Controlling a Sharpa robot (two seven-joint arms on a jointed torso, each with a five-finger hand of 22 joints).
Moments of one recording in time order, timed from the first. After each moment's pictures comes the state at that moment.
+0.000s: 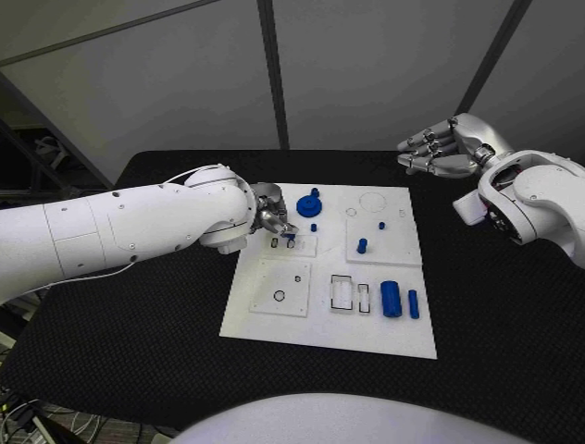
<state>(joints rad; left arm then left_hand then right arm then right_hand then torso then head) 1.25 -0.74 -0.08 1.45 -1.07 -0.03 -0.54 1.32 -0.16 0.54 0.28 0.16 0.95 0.06 0.46 0.73 1.37 -0.02 1.18 1.16 1.47 -0.07 1.49 1.31 0.07 1.35 0.05 1.38 1.30 1.25 -0.78 0.04 1.36 -0.81 -0.34 0.10 1.47 -0.17 0.26 0.22 0.36 1.03 0.18 0.07 0.07 1.26 0.11 0.07 0.09 1.31 0.05 0.08 0.26 0.17 0.96 0.19 0.34 0.22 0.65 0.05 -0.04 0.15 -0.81</state>
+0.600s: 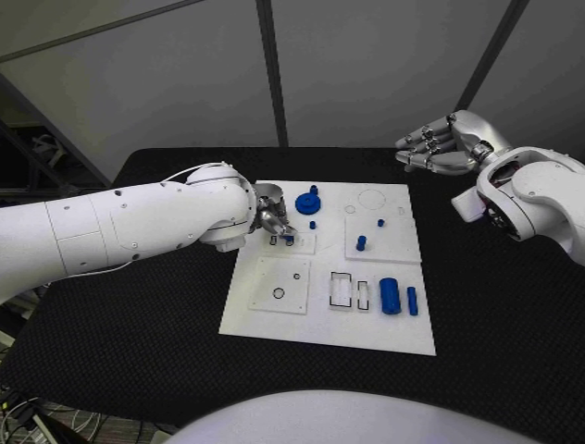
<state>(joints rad) 1.24 -0.72 -0.08 1.44 -1.10 0.03 -0.54 1.30 -0.17 0.55 0.28 0.16 0.95 0.06 0.47 0.74 1.37 -0.01 1.18 1.16 1.47 -0.07 1.49 1.31 0.07 1.35 0.05 1.38 1.30 1.25 -0.77 0.04 1.36 -0.81 -0.34 0.10 1.46 -0.17 0.26 0.22 0.36 1.03 0.18 0.07 0.07 1.26 0.11 0.07 0.09 1.31 0.05 0.08 0.26 0.17 0.96 0.19 0.34 0.22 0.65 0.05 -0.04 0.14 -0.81</state>
